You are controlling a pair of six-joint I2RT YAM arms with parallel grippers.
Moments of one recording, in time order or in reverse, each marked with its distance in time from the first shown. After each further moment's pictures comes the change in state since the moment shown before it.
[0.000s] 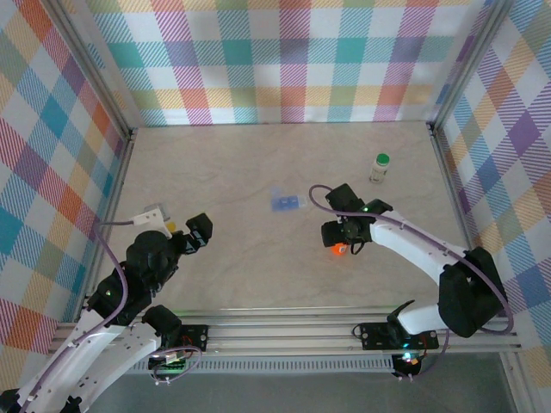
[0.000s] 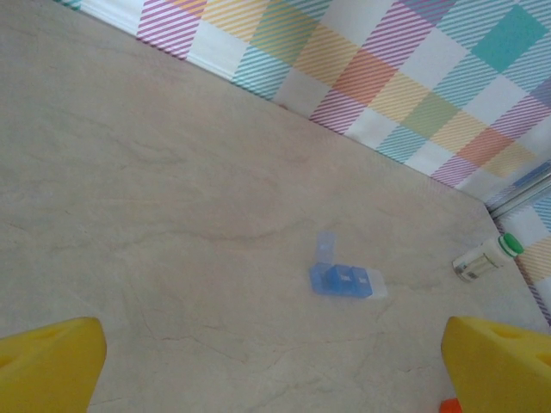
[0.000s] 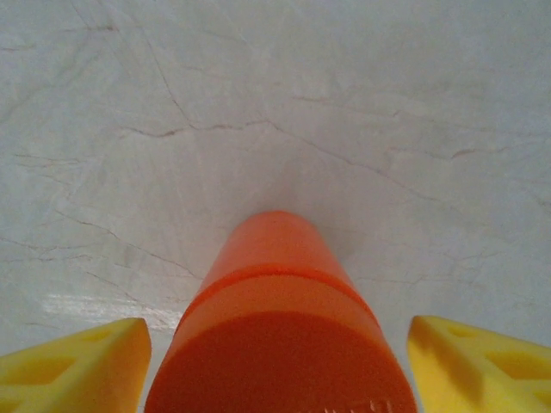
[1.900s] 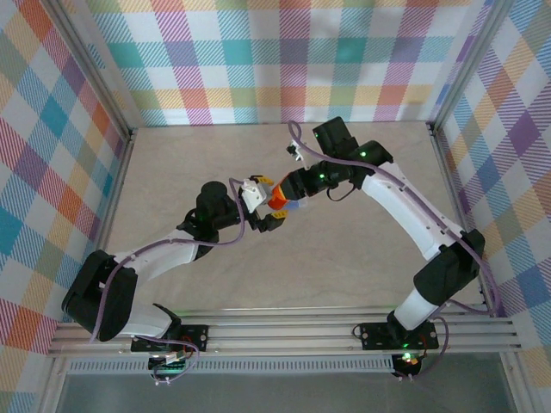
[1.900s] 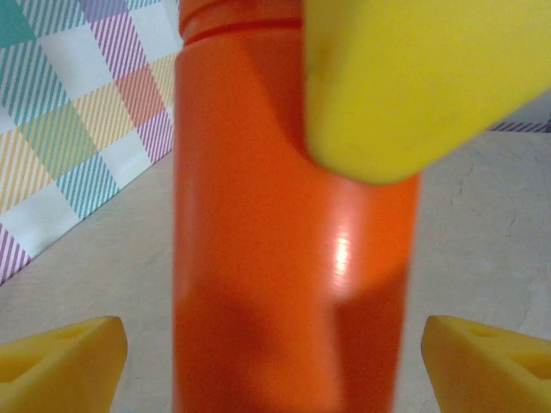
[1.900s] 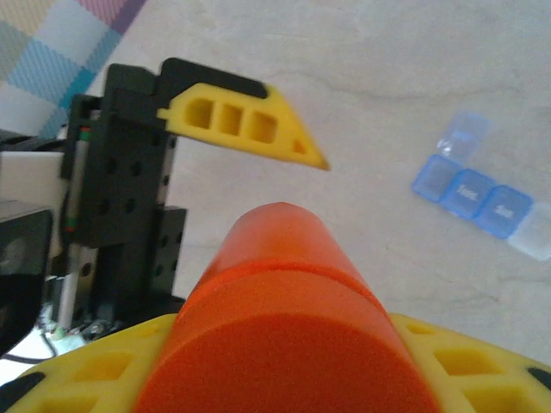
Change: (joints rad) left arm 0.059 0.917 0.035 1.078 0.908 0.970; right arm 0.004 0.222 0.737 -0.190 -0.624 -0.313
